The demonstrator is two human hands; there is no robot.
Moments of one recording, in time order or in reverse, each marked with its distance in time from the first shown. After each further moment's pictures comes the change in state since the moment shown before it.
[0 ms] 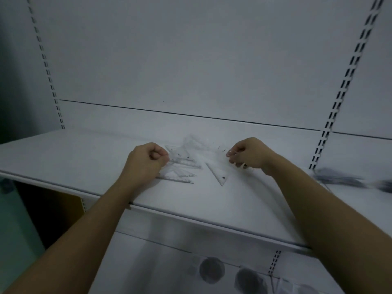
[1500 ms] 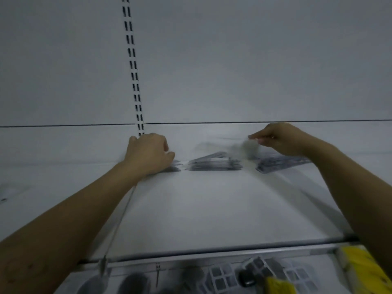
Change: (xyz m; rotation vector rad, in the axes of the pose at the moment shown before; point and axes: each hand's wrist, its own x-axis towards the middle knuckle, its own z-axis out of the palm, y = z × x) left_hand -0.054 0.272 0.351 0.733 -0.278 0.445; right_hand -0.160 0.331 -0.360 -0.582 0.216 -0.045
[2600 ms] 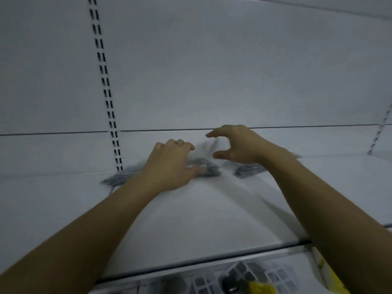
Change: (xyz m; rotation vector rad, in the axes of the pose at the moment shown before) left_hand -0.009 0.080 0.007 -0.142 0.038 0.401; right_hand -0.005 -0.059 -0.001 -0.037 0.062 -0.047
